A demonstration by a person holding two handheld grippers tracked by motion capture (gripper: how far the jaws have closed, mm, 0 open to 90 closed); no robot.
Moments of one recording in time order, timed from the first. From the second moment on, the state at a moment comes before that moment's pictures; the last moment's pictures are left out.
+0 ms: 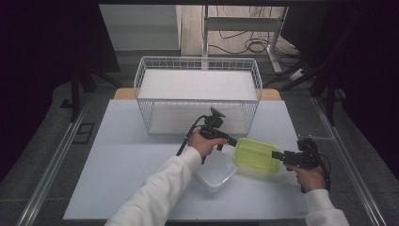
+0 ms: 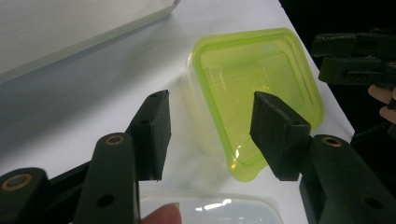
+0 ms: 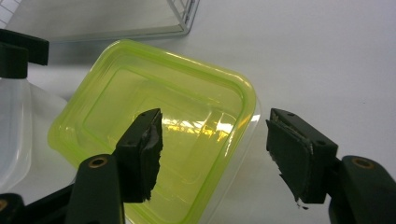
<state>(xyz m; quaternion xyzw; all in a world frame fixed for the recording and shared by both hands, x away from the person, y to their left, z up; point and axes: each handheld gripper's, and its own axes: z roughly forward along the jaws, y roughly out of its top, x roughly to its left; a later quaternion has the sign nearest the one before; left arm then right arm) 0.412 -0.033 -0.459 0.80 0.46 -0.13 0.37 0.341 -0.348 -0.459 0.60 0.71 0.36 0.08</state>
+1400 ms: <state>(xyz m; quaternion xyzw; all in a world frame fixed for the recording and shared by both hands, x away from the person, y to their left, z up) 0.426 -0.057 -0.487 0.79 0.47 -0.20 0.34 0.353 -0.368 -0.485 0.64 0.66 0.39 -0.04</state>
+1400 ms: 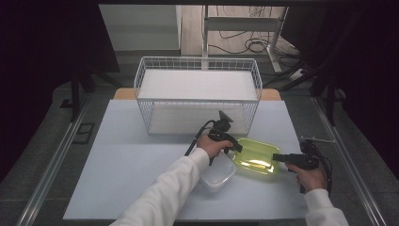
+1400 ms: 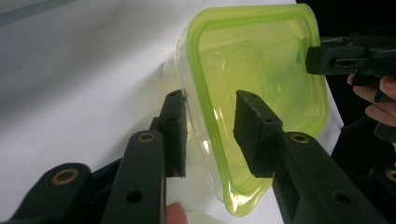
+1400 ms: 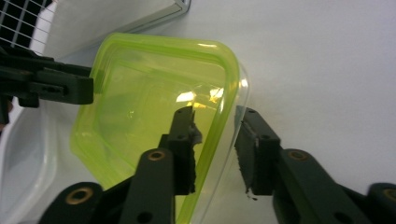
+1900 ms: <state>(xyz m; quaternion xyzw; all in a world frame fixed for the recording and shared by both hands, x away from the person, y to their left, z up) 0.421 -0.053 -0.476 0.79 0.46 -0.19 0.36 0.350 -0.373 -0.478 0.64 0.64 0.42 -0.05</state>
